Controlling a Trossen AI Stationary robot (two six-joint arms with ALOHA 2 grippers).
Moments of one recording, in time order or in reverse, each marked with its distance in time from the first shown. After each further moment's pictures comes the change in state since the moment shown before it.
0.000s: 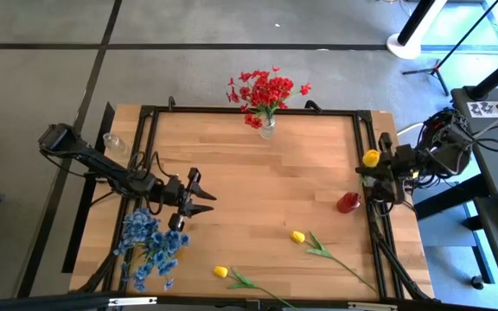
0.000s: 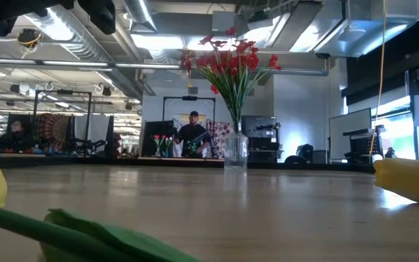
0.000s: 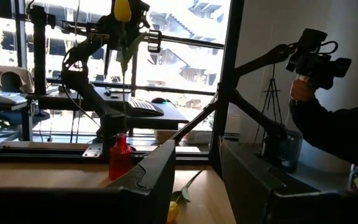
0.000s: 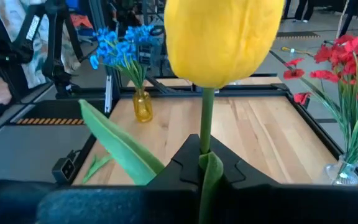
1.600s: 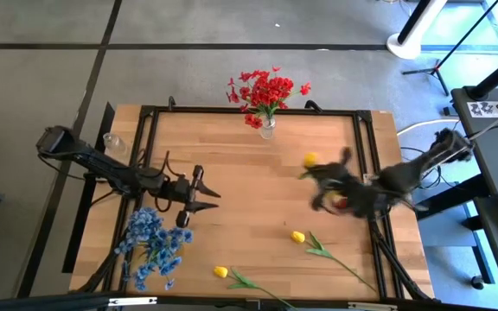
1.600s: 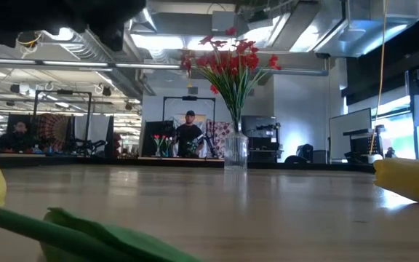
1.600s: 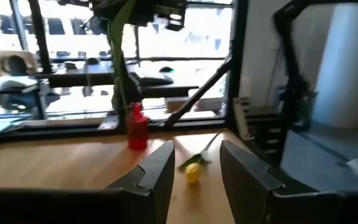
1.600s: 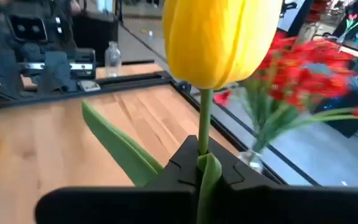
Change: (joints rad) left arm 0.105 -0.005 0.000 -0.158 0.100 0.065; right arm -0.345 0.653 0.097 0.300 0.281 0.072
